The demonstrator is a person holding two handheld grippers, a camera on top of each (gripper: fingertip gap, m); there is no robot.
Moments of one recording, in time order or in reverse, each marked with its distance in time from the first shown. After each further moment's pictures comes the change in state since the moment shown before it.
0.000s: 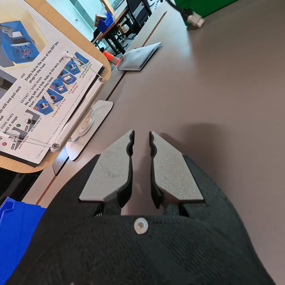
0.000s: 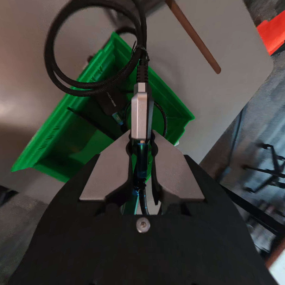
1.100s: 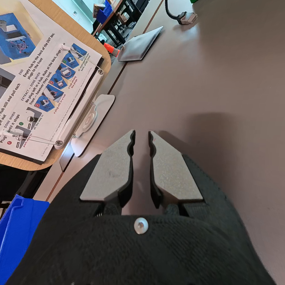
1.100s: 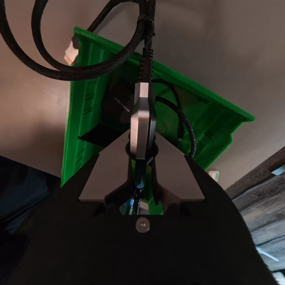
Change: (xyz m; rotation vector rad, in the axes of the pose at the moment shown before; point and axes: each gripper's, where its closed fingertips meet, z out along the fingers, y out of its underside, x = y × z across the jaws) left arm -0.004 0.013 0.004 -0.051 -0.017 0.057; right arm -0.014 0.000 0.072 -0.311 -0.327 0.343
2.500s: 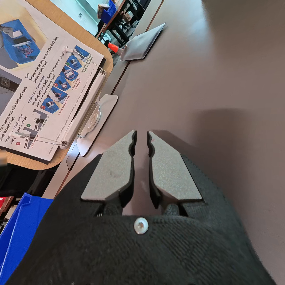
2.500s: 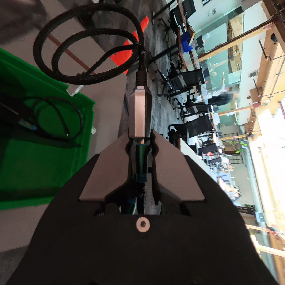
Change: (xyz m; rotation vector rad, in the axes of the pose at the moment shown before) left arm 0.001 0.000 0.000 -0.009 -0.035 0.035; right arm -0.019 0.103 -0.233 0.604 1.089 -0.202
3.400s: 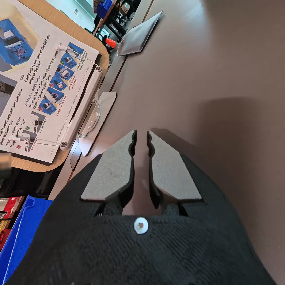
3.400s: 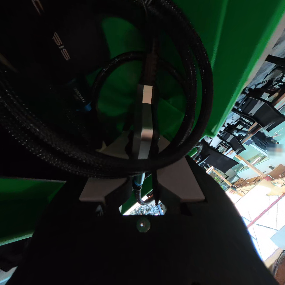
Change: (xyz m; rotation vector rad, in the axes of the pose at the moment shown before) left arm 0.002 0.006 0.005 -0.034 0.001 0.055; right arm -0.225 0.073 0.186 -0.331 -0.483 -0.722
